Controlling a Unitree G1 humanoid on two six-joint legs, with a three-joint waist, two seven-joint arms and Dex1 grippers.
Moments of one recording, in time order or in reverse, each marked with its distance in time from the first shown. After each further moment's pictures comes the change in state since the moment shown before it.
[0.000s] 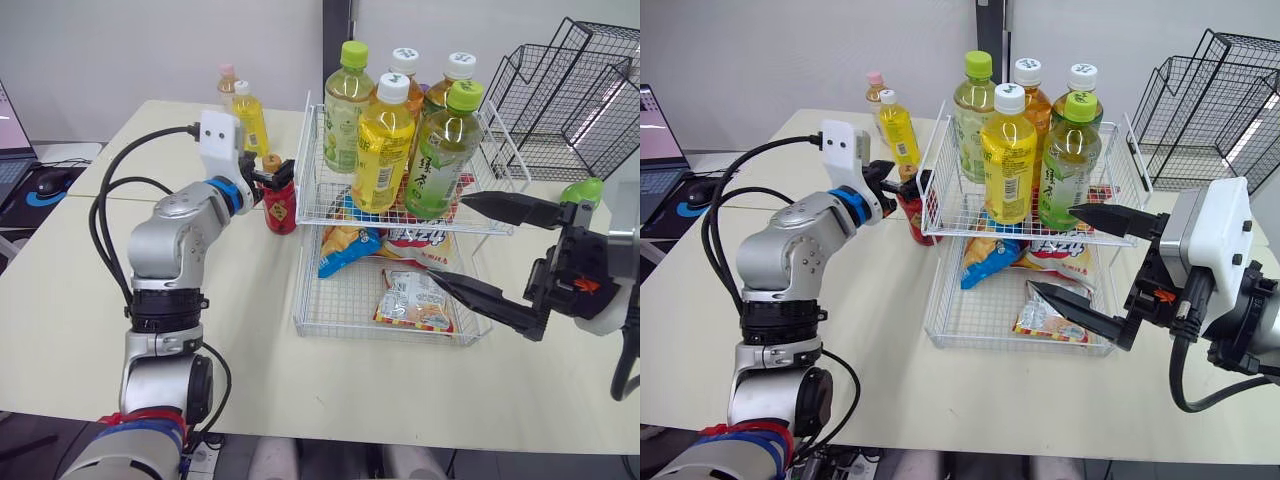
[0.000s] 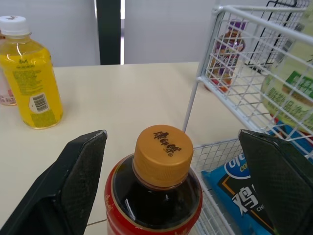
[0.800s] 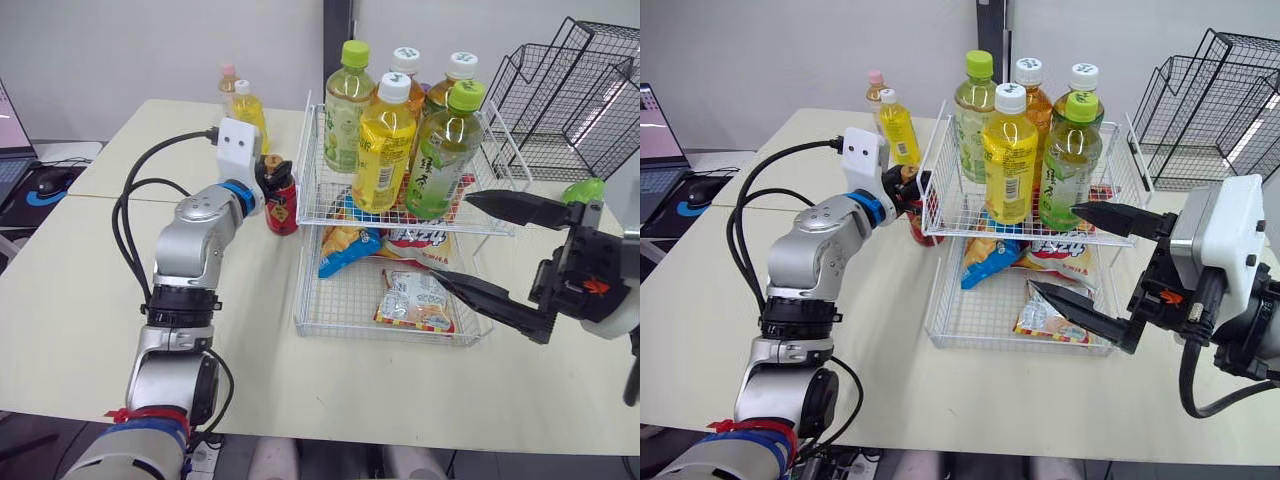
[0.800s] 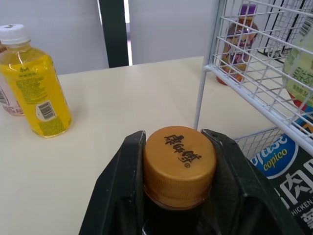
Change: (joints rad) left arm -0.006 0.028 -0.066 0.074 0.069 -0.131 -0.023; right arm 0.048 -0.009 -0.068 -0.018 0.052 0.006 -0.021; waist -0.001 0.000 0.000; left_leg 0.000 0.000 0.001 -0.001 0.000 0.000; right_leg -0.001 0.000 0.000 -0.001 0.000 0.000
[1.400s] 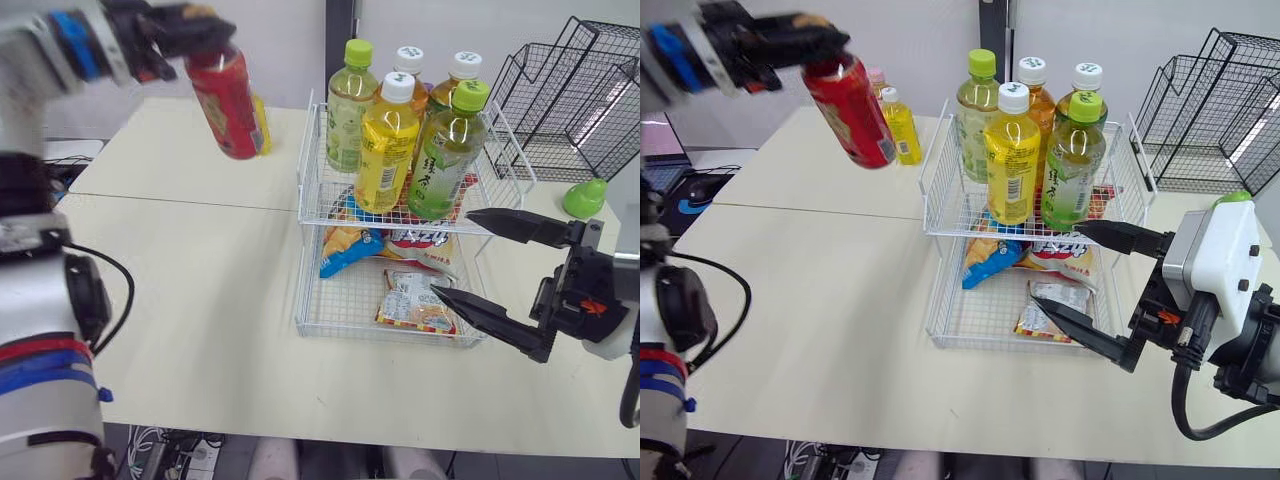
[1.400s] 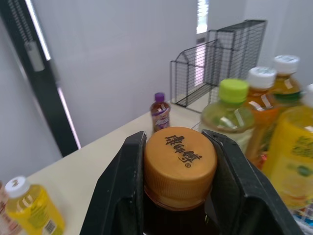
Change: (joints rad) left arm -0.644 0.468 -0.021 0.399 -0.169 0.158 -0.771; right arm 0.084 -0.003 -0.052 -0.060 0.023 0.011 -0.047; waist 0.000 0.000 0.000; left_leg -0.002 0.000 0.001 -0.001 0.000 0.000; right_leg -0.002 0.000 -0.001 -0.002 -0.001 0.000
